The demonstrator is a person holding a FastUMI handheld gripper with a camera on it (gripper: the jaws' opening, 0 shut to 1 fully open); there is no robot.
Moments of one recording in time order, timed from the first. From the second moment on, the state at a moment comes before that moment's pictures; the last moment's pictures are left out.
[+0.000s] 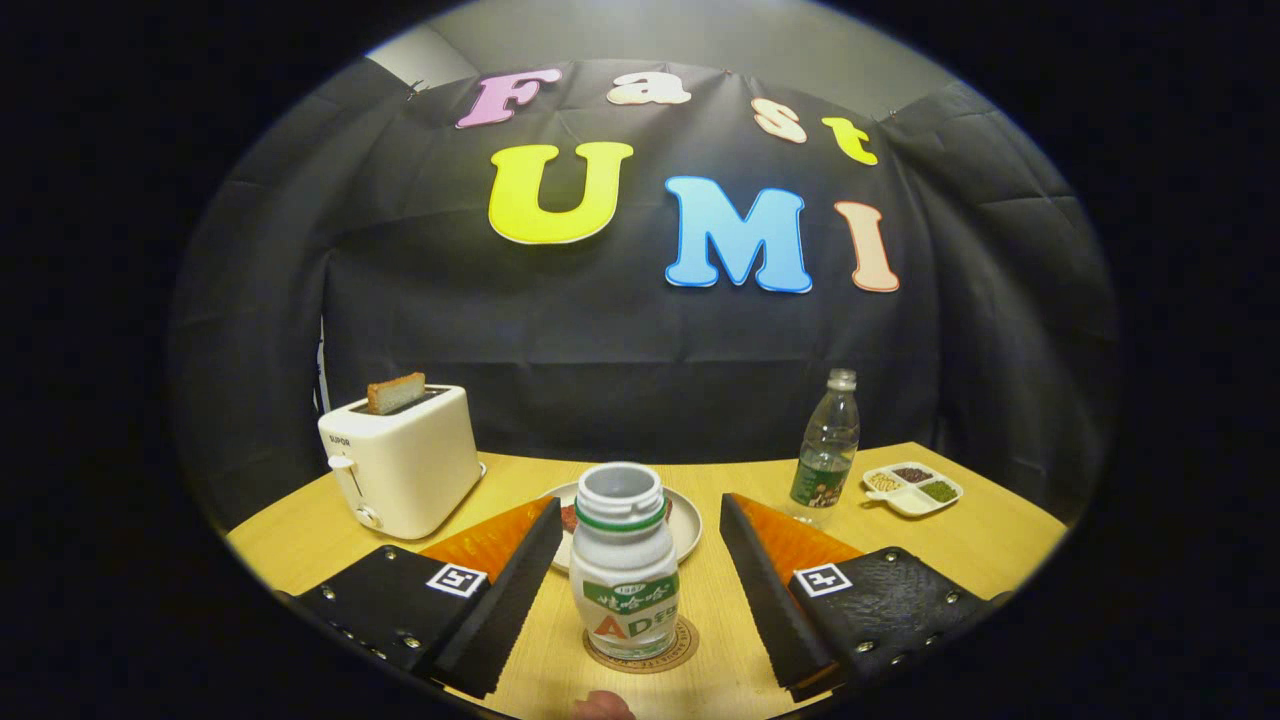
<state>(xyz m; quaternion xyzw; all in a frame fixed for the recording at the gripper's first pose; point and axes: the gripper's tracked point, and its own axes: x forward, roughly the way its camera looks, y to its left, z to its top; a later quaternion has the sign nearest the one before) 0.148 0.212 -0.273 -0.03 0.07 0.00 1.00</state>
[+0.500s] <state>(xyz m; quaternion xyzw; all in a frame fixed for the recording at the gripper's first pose) 0.109 0.188 -0.066 -0.03 0.00 0.03 1.00</state>
